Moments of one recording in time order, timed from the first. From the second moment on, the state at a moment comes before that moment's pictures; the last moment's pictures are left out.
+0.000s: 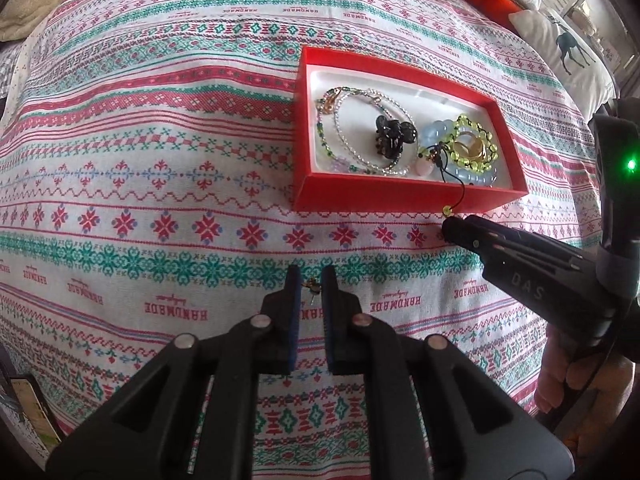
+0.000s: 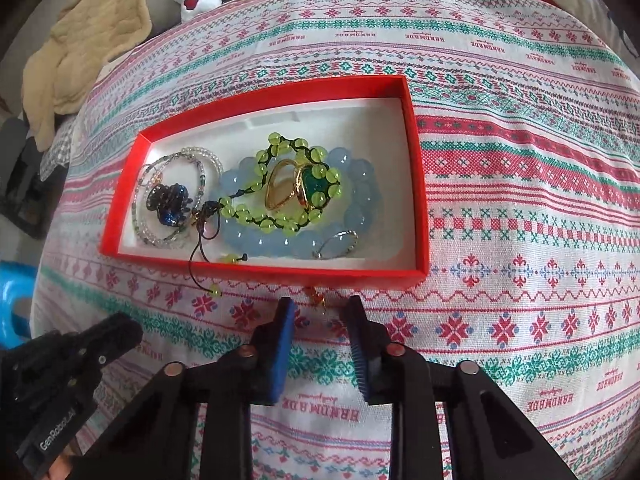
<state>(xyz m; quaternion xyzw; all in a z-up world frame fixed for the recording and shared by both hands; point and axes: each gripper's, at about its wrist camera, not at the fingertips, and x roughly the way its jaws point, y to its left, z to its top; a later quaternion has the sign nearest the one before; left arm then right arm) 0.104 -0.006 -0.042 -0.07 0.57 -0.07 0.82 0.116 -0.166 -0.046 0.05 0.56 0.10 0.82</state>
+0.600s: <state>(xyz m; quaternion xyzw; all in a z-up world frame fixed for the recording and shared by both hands) 0.100 0.002 -0.032 -0.08 0.56 -0.07 0.82 0.115 -0.160 -0.042 0.04 0.55 0.10 0.83</state>
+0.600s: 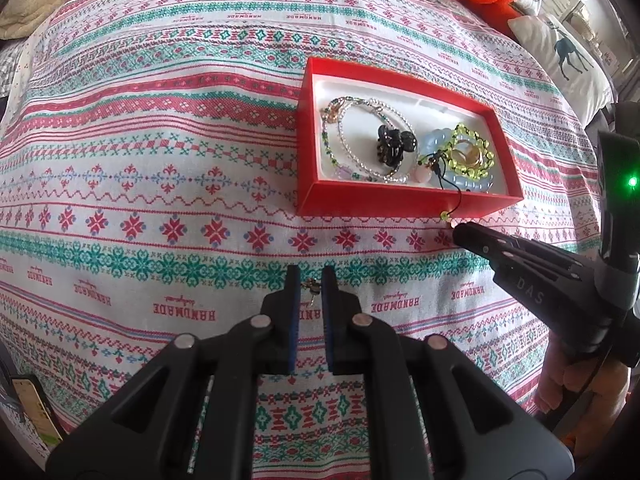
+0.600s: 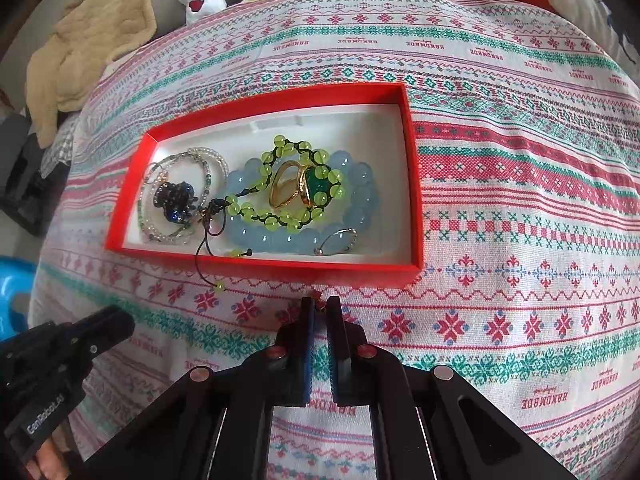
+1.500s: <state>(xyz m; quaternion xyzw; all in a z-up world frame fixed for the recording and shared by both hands) 0.119 -0.018 0.012 -0.10 0.49 -0.10 0.86 0.095 -0.194 0.028 0.09 0.48 0.15 0.86</state>
